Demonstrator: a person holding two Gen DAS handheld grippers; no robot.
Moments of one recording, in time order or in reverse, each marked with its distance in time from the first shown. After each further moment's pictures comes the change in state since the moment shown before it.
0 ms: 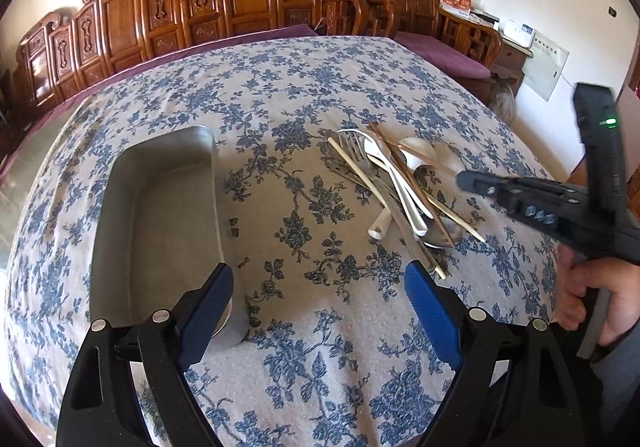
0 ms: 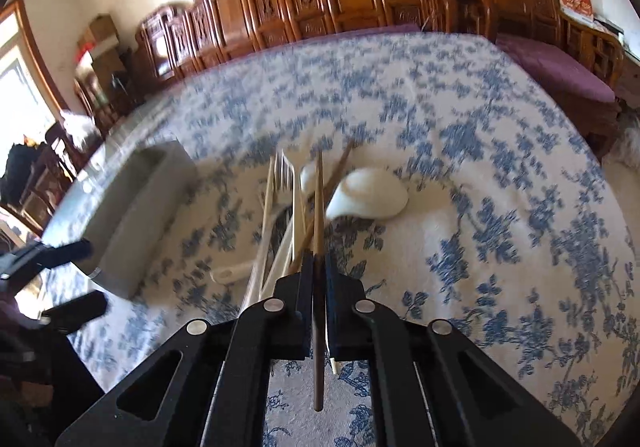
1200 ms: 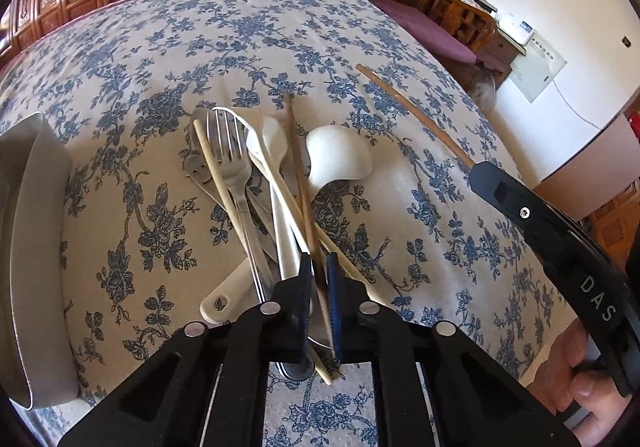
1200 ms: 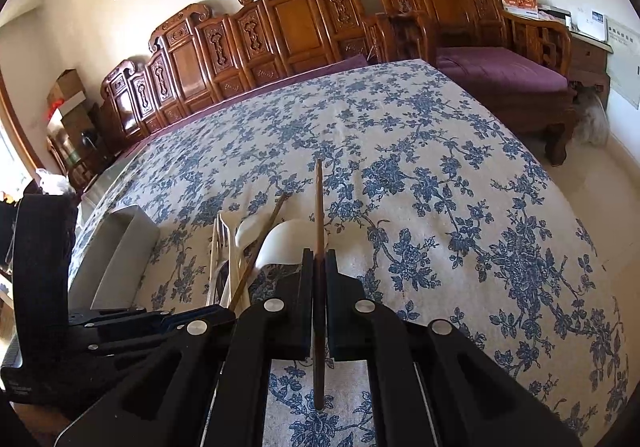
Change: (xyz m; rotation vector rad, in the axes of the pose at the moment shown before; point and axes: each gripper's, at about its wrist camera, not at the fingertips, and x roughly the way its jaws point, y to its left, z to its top) left arm 0.102 -0.075 0.047 -0.110 0.159 -0.163; right arm -0.021 -0.045 0.010 0.116 -0.111 -0.107
